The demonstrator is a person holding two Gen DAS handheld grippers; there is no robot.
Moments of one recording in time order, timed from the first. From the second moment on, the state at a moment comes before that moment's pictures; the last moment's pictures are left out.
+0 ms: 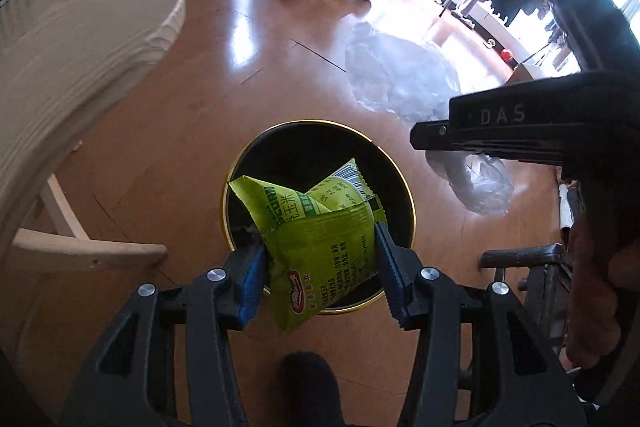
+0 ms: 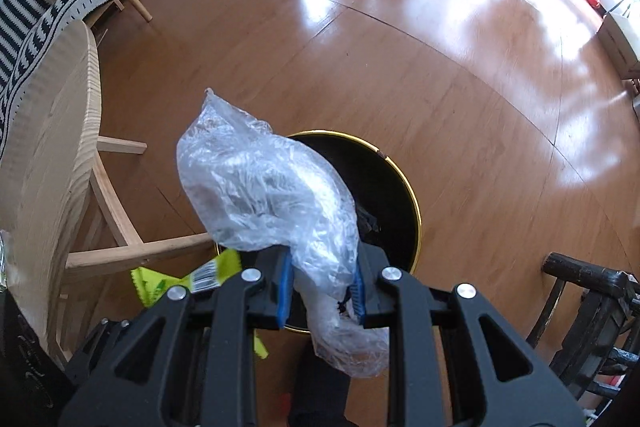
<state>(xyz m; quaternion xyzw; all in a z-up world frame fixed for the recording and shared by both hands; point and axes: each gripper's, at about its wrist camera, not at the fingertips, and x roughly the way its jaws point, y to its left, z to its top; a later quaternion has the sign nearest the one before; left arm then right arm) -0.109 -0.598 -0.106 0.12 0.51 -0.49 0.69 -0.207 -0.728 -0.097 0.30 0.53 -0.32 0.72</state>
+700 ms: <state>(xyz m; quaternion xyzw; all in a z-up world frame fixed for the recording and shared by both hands) -0.101 -0.541 -0.069 0.08 0.49 -0.48 0.72 -0.180 -0.703 -0.049 0.30 0.47 -0.30 0.77</state>
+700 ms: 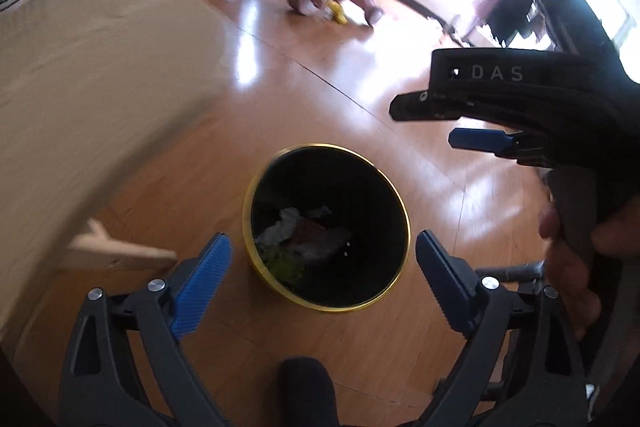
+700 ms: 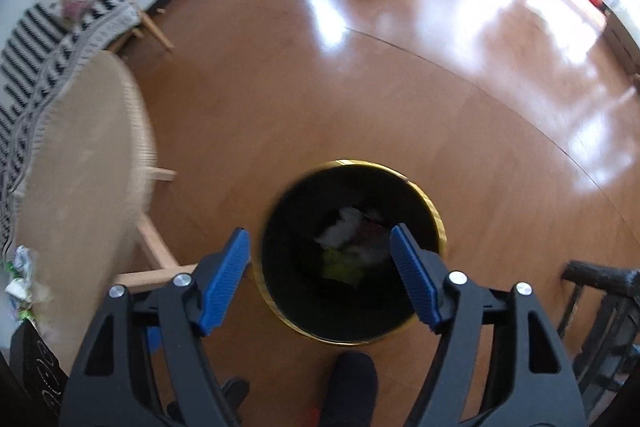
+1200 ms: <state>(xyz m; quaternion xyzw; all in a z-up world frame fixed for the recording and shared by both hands) -0.013 -0.214 0.038 0.07 0.37 -0.29 0.88 -0.007 -0.467 0.009 0.18 0.43 -0.07 0.88</state>
